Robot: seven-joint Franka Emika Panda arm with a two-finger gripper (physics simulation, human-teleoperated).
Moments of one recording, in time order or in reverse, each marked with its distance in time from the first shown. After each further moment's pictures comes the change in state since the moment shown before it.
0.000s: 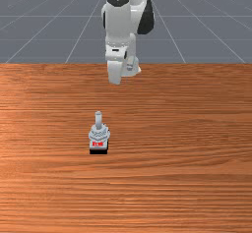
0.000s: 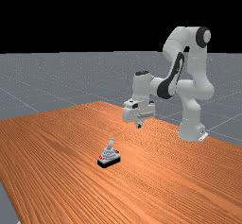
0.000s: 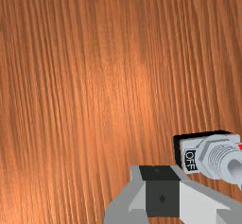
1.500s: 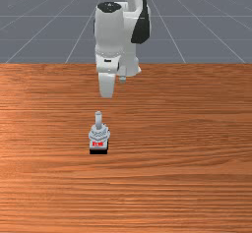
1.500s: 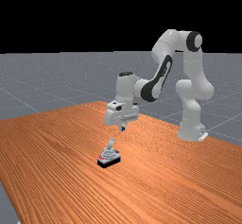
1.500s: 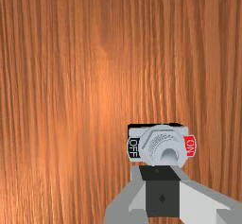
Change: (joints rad) arm -0.011 0.231 -0.027 0.307 -0.014 -0.055 -0.115
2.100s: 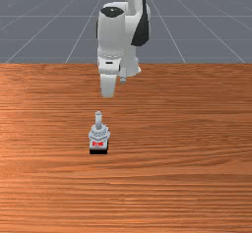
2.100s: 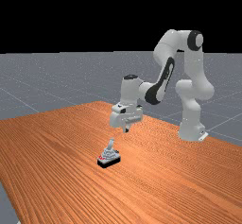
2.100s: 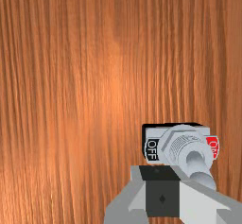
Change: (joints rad) arm 0.006 -0.031 -0.009 -0.100 -0.043 0.066 0.034
